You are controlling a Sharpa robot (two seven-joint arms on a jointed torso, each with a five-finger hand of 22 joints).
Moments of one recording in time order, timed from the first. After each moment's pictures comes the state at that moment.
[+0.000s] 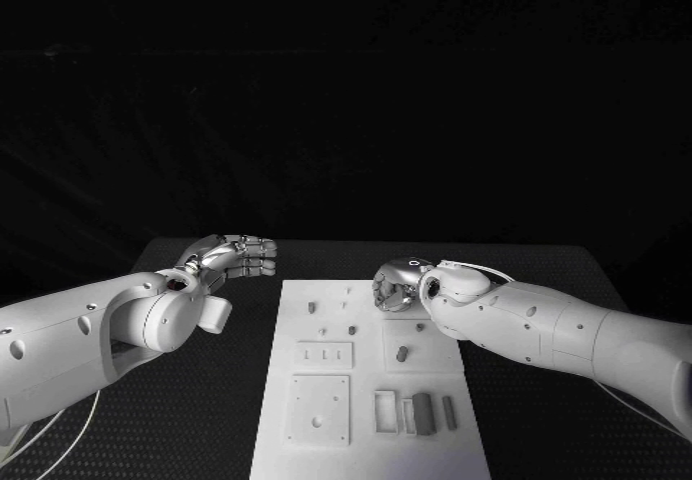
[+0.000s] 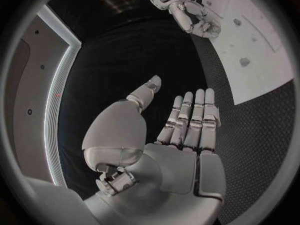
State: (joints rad) left arm 1.33 -0.81 -0.15 1.38 -0.06 -0.28 0.21; left_hand 1.07 -0.08 0.46 -0.28 0.06 0.65 0.18 0.34 0.44 0.91 0.19 0.10 0.09 0.81 0.19 0.24 0.63 0.04 0.75 0.09 0.14 0.74; right arm 1.19 -0.50 -0.11 0.99 -1.58 -0.22 -0.04; right_hand 1.09 -0.02 0.63 -0.27 0.05 0.93 0.10 0.31 0.53 1.26 0.00 0.73 1.05 1.27 -0.11 1.31 1.04 0.23 1.18 -0.04 0.93 1.31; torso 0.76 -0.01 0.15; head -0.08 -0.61
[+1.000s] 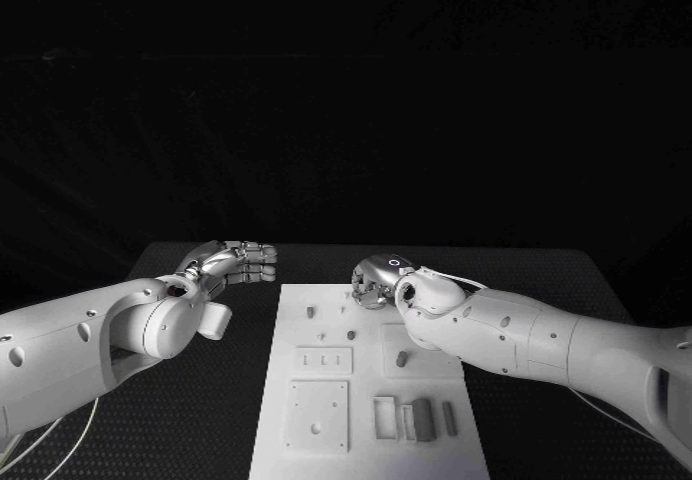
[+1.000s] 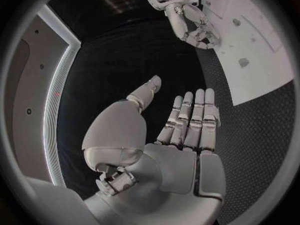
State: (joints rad) left arm 1.33 -0.81 -0.15 1.38 -0.06 -0.28 0.21; left_hand 1.07 -0.08 0.46 -0.28 0.06 0.65 0.18 0.34 0.44 0.91 0.19 0.10 0.09 0.81 0.19 0.24 0.63 0.04 0.75 0.09 0.14 0.74; right arm 1.20 -0.44 -0.11 1.02 -1.61 -0.38 -0.19; right_hand 1.06 -0.04 0.64 -0.26 0.05 0.94 0.10 0.32 0.54 1.27 -0.01 0.72 1.06 1.28 -0.11 1.31 1.04 0.23 1.19 -0.05 0.94 1.31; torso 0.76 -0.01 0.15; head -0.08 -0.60
